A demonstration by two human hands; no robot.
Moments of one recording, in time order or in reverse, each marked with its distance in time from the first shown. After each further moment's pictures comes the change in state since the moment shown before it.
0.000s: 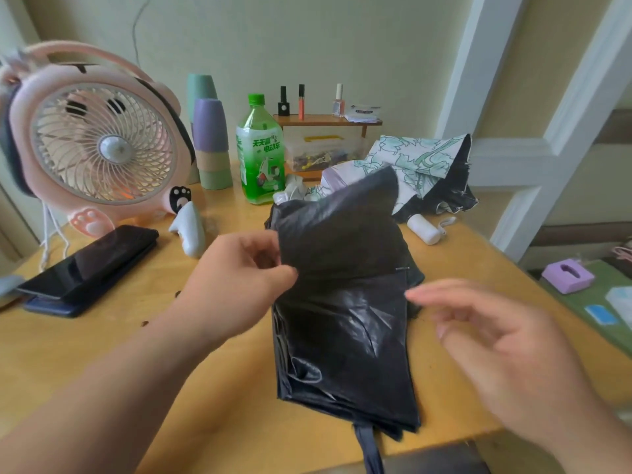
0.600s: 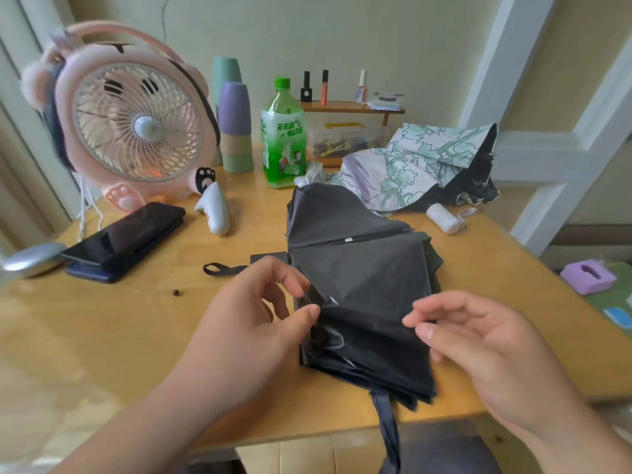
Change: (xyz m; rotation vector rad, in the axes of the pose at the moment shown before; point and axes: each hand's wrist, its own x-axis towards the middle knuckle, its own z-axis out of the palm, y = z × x) left_hand -0.076 -0.016 0.005 0.043 0.095 0.070; right_hand -0.012 -0.001 0.028 0.448 -0.044 0.381
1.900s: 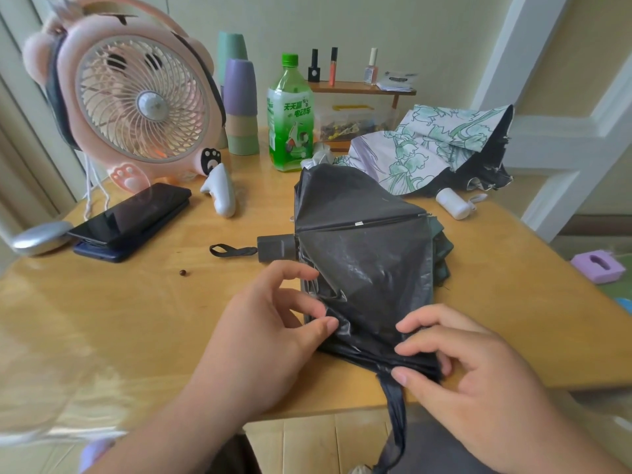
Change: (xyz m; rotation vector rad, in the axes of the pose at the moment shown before) left_hand -0.017 0.000 0.013 -0.074 -0.053 -0.210; right_hand -0.026 0.024 0.008 -0.629 -0.155 -0.257
